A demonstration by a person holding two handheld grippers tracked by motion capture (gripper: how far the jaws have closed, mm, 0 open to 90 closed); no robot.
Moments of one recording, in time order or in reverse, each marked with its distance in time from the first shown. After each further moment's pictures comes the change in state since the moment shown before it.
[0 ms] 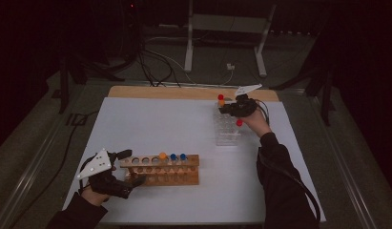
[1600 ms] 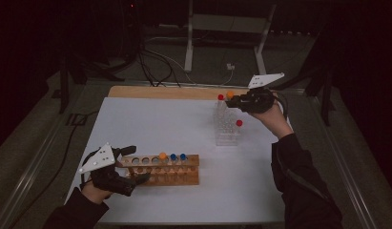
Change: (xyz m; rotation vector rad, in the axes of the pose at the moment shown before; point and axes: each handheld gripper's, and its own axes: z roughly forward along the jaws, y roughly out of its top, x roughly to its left) left arm -0.009 0.033 0.004 0.025 -0.023 0.003; right arm 0.068 0.056 -0.100 -0.084 0.037 -0.122
